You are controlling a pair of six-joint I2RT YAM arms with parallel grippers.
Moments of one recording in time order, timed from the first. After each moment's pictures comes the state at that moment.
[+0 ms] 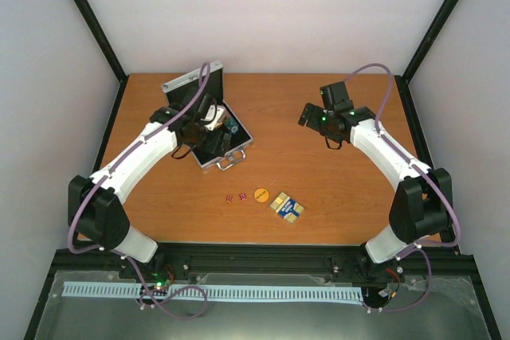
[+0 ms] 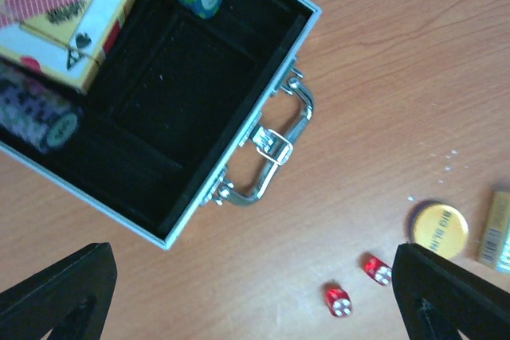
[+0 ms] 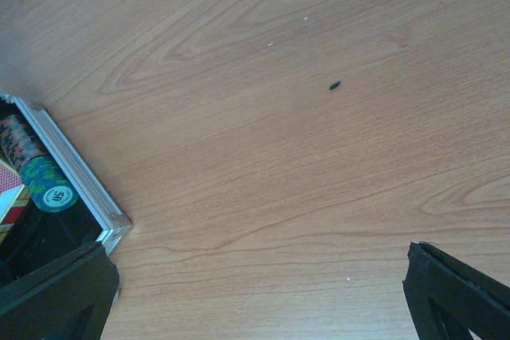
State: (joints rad) left arm -0.45 1.49 1.33 -0.94 0.07 -0.12; right arm 0.35 1.58 1.29 -0.63 0.02 0.68
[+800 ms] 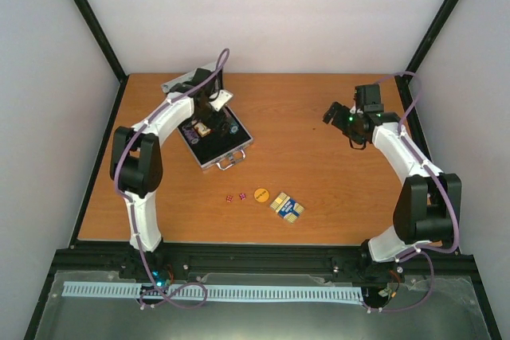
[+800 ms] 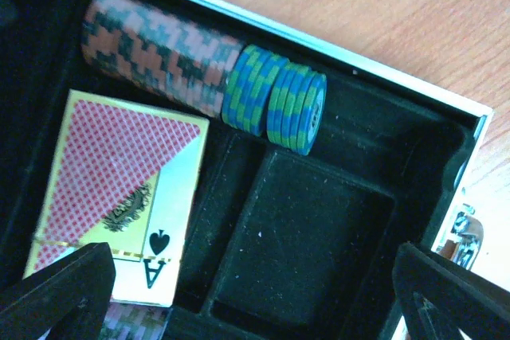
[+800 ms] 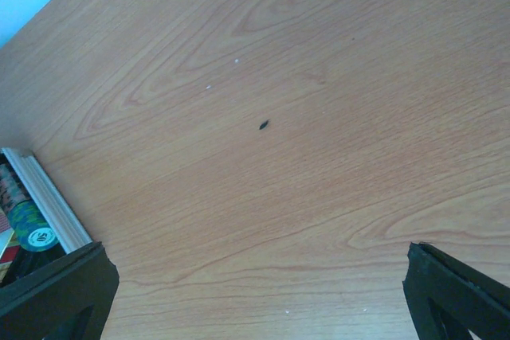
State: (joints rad) left arm -0.30 1.99 1.67 -0.83 0.10 0.27; right arm 0.10 1.54 1.19 -0.54 -0.18 0.60
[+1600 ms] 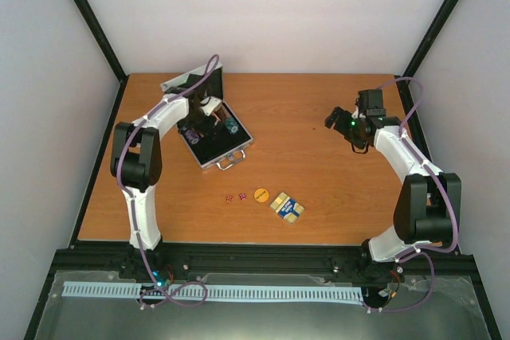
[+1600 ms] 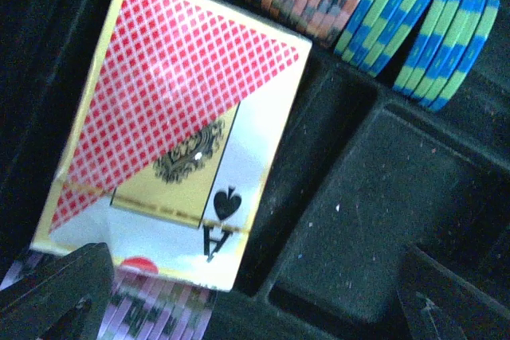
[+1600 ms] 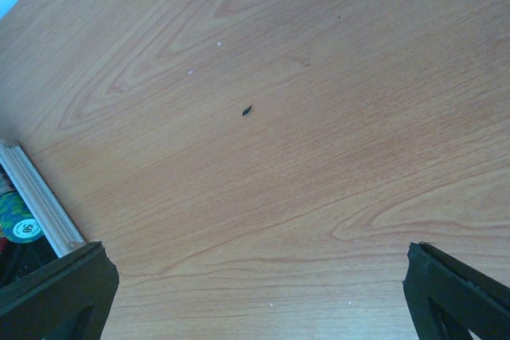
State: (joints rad) left arm -0.23 2.04 1.62 -0.84 0.05 0.22; right arm 0.06 1.54 1.13 -0.51 -0.22 0.58
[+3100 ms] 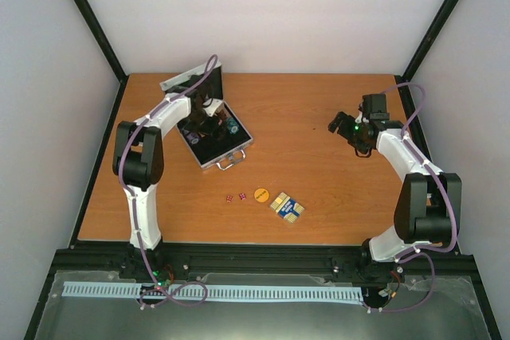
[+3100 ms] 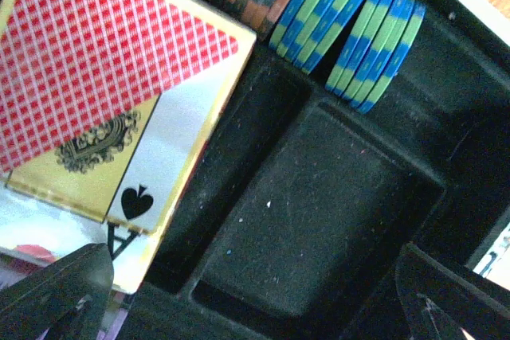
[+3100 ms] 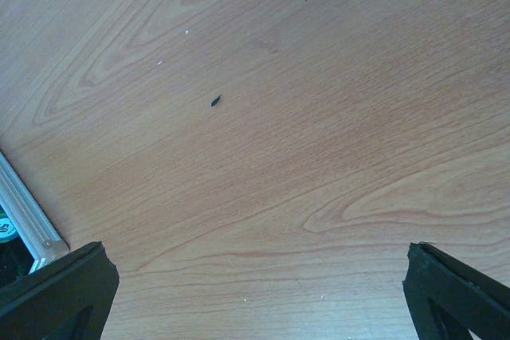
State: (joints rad) left arm -0.23 2.08 1.65 -0.90 0.16 0.11; right arm 0.02 1.54 1.08 -0.50 -0.24 0.55
